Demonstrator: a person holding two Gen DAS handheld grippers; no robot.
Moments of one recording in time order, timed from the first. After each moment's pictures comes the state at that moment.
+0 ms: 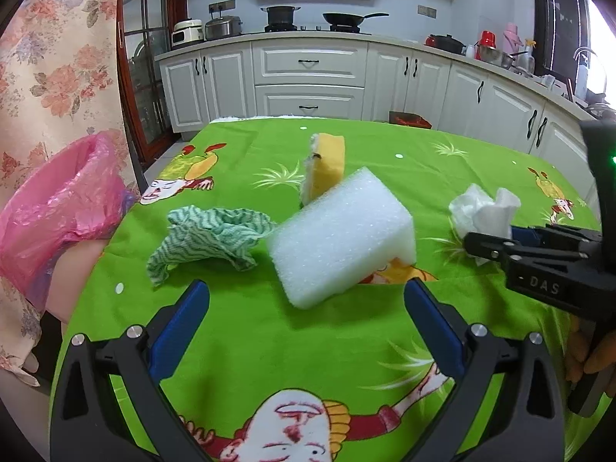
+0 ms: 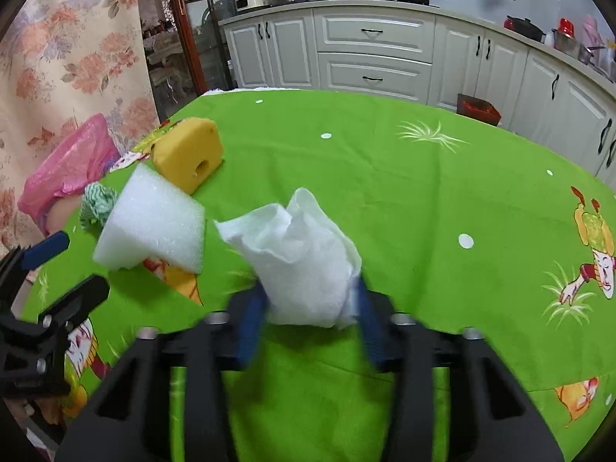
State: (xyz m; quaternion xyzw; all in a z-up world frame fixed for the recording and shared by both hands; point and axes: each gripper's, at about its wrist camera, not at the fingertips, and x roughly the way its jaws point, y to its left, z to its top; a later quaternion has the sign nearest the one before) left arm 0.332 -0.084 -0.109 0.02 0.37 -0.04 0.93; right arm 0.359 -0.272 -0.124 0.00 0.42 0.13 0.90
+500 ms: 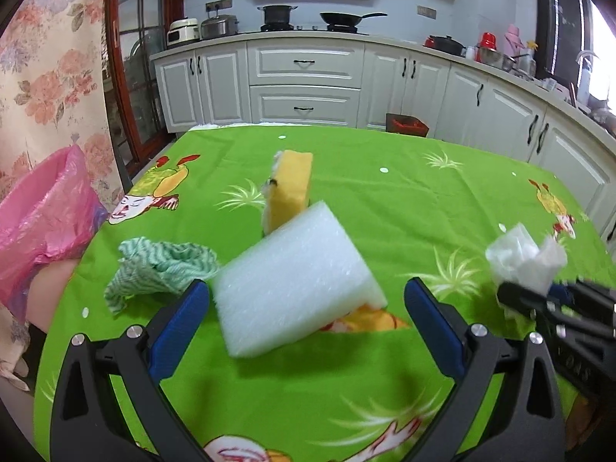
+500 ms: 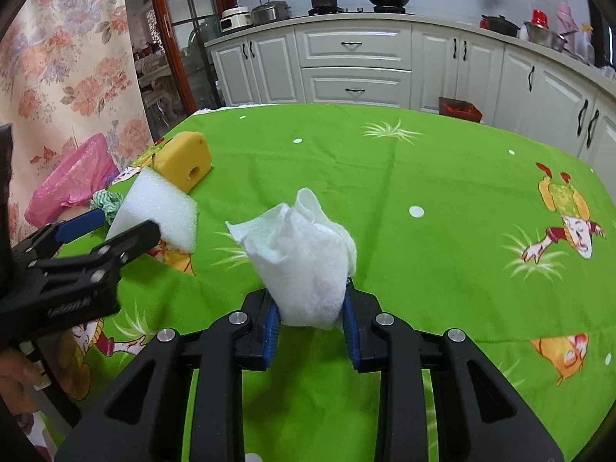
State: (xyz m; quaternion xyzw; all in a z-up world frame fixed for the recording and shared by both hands) left arm 0.364 -0.117 -0.106 0.00 0.37 -0.04 0.93; right arm 0.324 -0.301 -0.118 0.03 0.39 0.11 0.91
